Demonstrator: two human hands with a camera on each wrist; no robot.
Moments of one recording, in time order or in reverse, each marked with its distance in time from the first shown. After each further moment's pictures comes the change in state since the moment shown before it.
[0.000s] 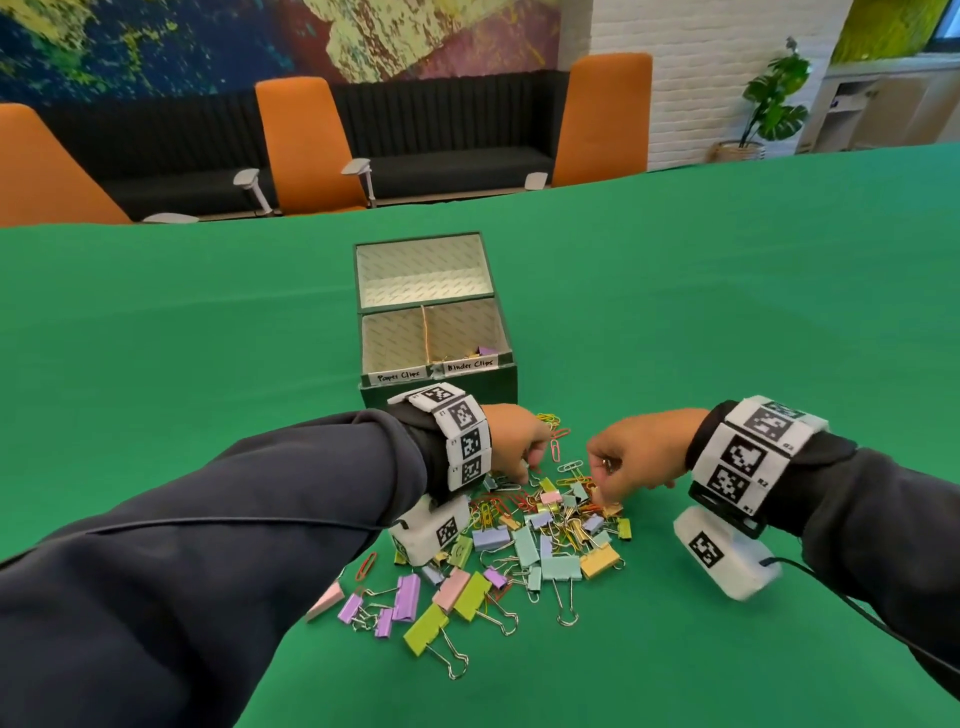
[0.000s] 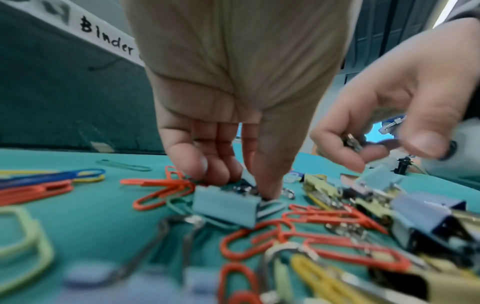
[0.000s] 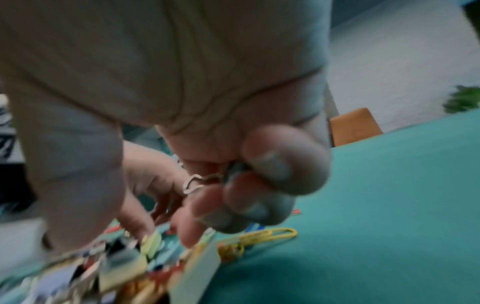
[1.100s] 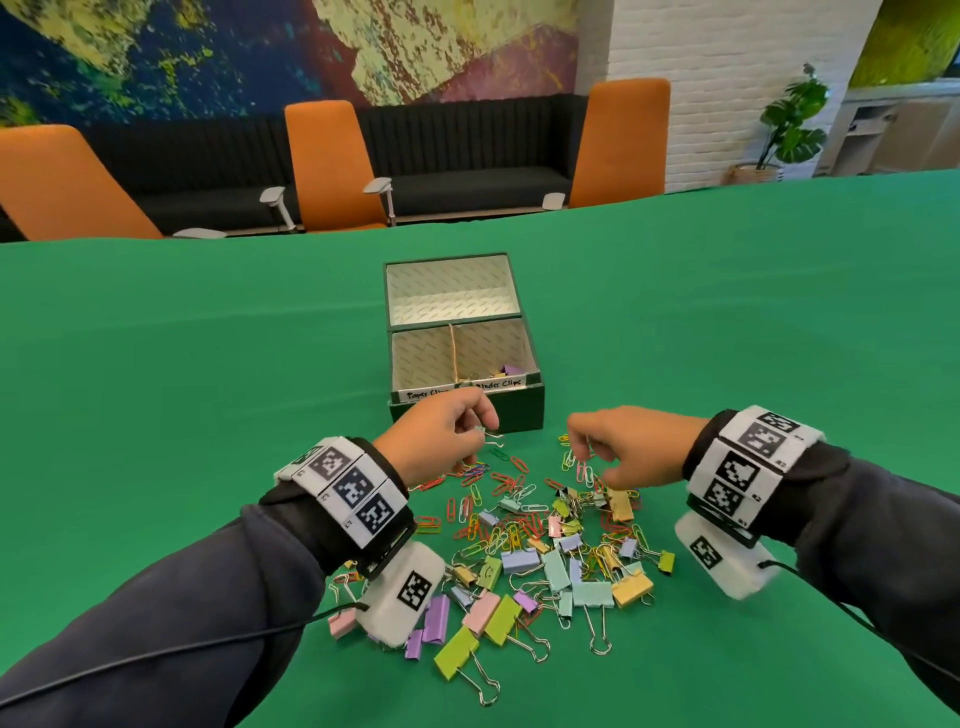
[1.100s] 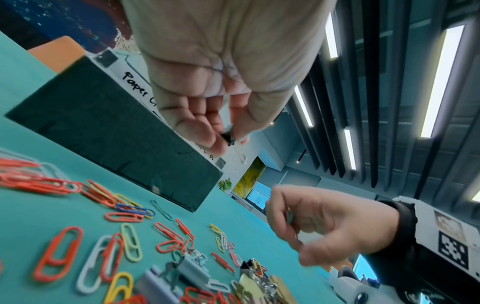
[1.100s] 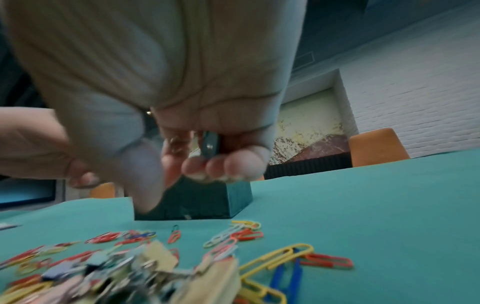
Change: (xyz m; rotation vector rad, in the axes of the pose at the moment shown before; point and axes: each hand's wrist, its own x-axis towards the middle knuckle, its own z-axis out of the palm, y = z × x) left_hand -0.088 -0.043 0.007 -0.737 0.551 -0.178; right_hand 0.020 -0.016 -0.014 -0.147 0.351 -0.246
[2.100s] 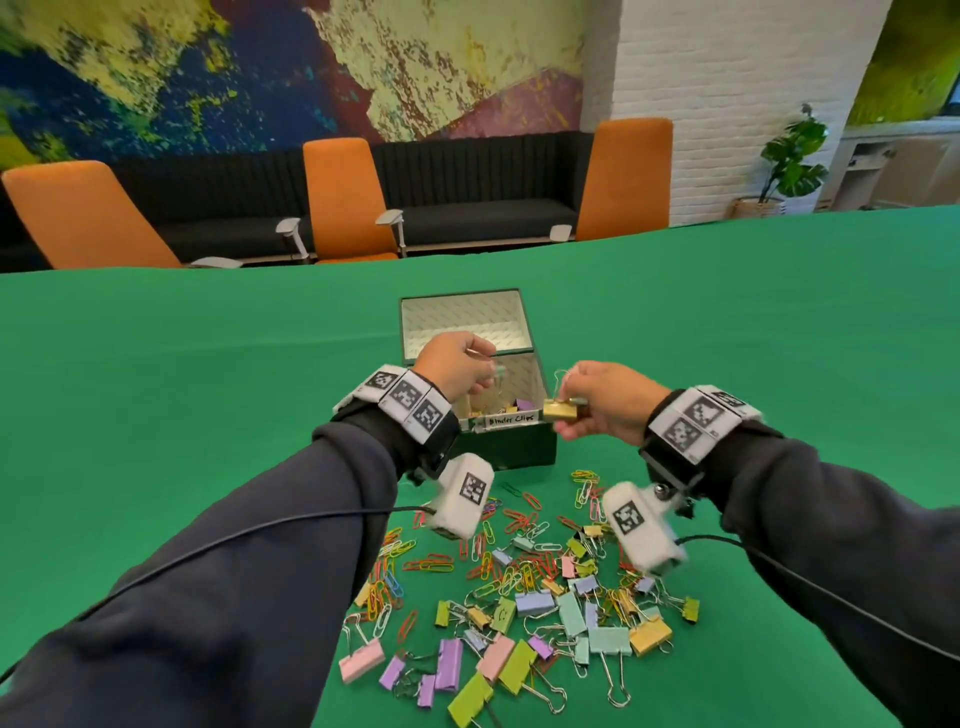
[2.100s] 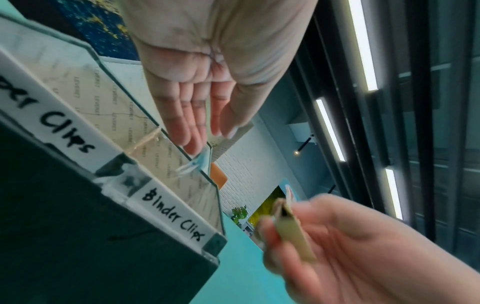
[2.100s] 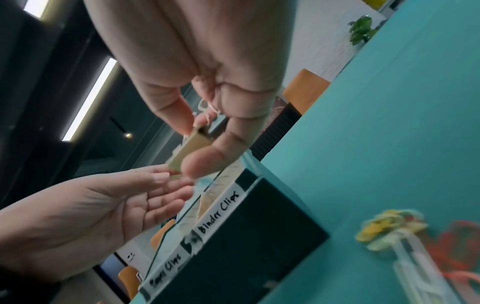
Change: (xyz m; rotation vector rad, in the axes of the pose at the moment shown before) left_hand 0.078 0.018 -0.046 -0.189 0.256 -0.153; right_hand 0.048 -0.012 -0.045 1.214 0.275 0.246
